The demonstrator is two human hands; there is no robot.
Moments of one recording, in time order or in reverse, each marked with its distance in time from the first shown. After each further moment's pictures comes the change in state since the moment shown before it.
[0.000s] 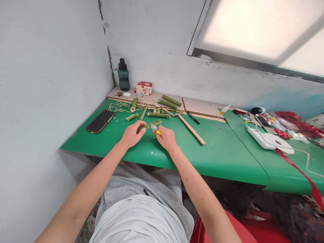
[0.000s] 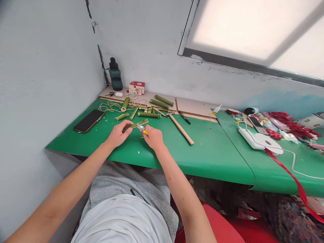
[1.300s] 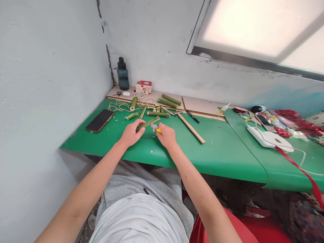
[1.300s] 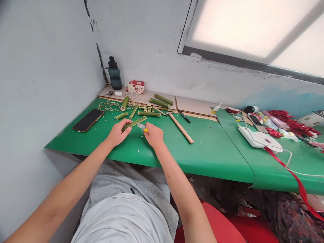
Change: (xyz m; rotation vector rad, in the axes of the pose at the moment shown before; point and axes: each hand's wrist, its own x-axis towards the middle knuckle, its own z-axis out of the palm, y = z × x) left_hand 0.001 0.002 -0.002 0.016 0.013 -0.011; right_hand 0.003 0.006 0.000 0.020 0.034 0.097
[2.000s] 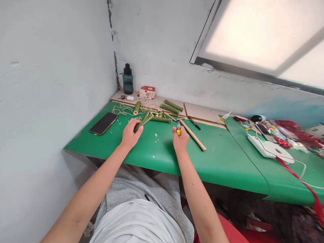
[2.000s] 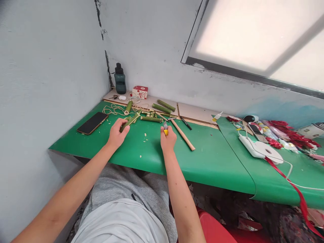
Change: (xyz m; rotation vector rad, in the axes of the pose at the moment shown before) left_hand 0.004 0.000 -0.005 0.026 0.300 -0.039; right_hand 0.000 0.031 -0.017 0.221 0.365 0.327
